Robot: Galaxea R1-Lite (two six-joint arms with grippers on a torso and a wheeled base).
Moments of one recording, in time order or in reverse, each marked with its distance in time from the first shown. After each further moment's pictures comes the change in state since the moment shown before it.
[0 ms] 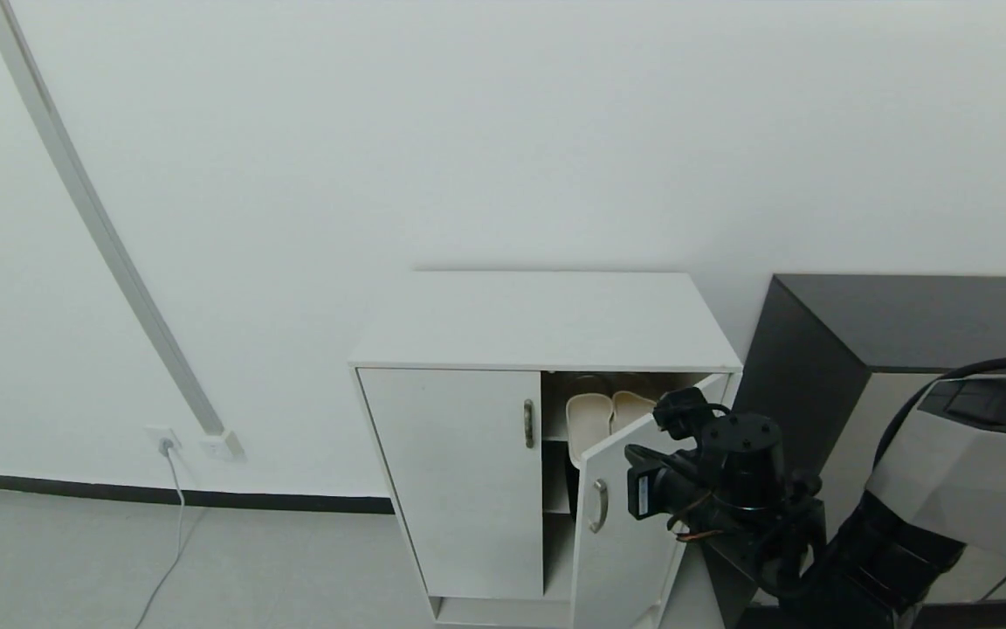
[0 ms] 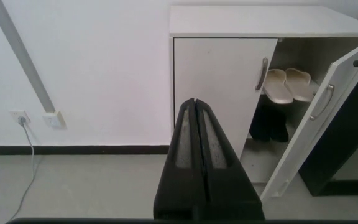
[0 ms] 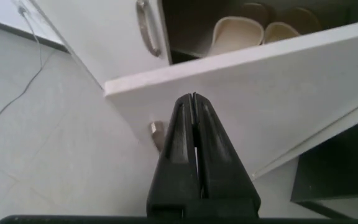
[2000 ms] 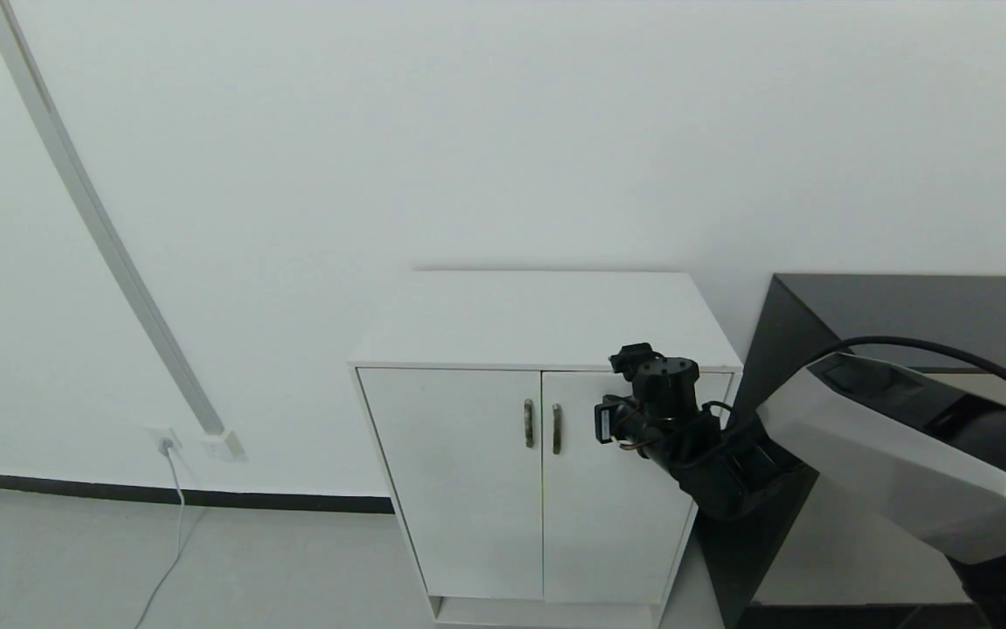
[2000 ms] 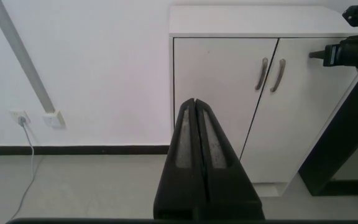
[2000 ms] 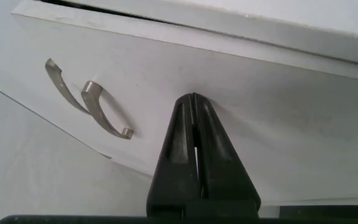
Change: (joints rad) left arm 0.000 0.000 0.000 0.000 0.001 0.000; right arm -0.134 0.303 -0.657 0.358 0.008 -0.046
